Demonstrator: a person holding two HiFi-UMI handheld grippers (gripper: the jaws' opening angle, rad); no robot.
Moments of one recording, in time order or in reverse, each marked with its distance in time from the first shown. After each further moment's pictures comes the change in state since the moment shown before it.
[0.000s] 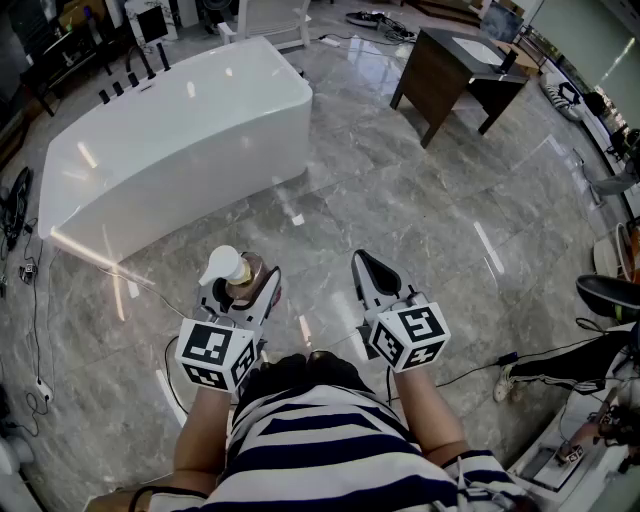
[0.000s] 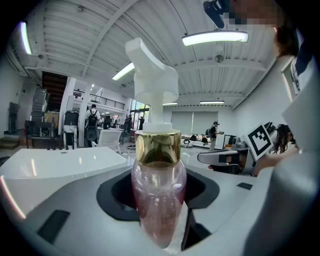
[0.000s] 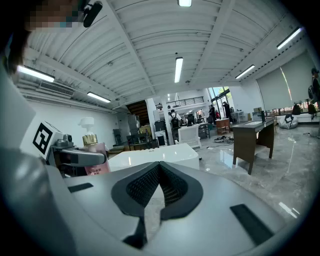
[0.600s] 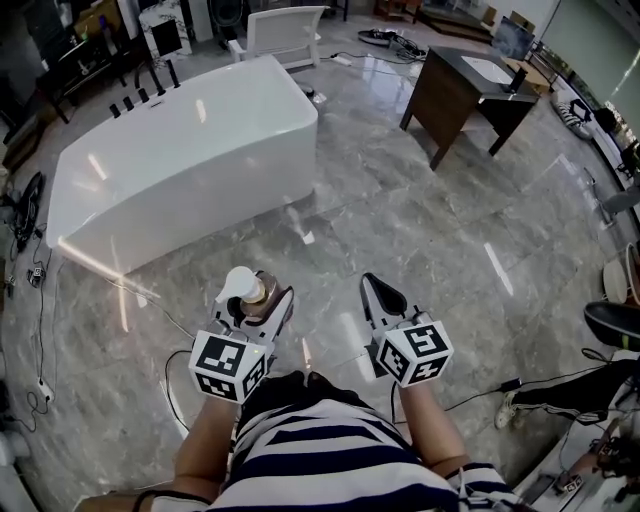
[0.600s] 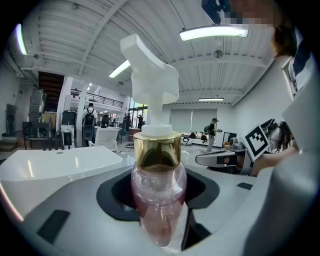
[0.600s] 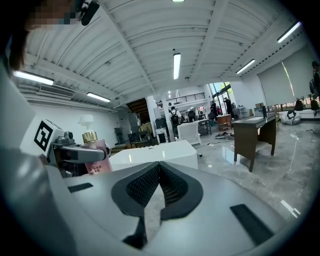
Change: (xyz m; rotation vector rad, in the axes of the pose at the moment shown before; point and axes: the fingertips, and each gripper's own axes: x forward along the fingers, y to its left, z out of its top) left arm 0.050 -0.024 0.001 0.007 0.026 -0.015; right arm 0.007 -0.055 -0.007 0.020 0.044 0.022
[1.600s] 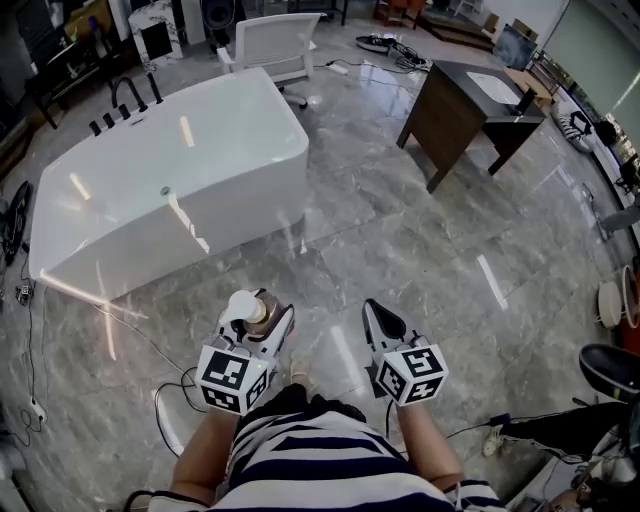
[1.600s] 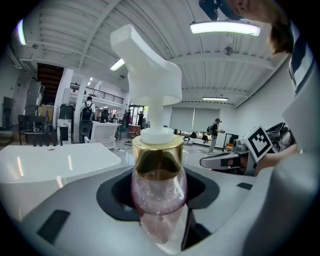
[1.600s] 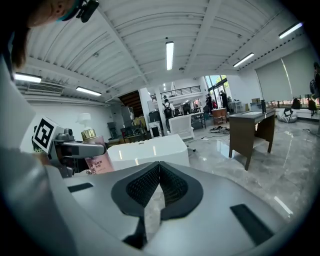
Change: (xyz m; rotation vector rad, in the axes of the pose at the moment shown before) left arm 0.136 0.057 0.013 -0.037 0.027 -0.016; right arm 0.095 -0.101 0.012 0.020 0.081 -0.053
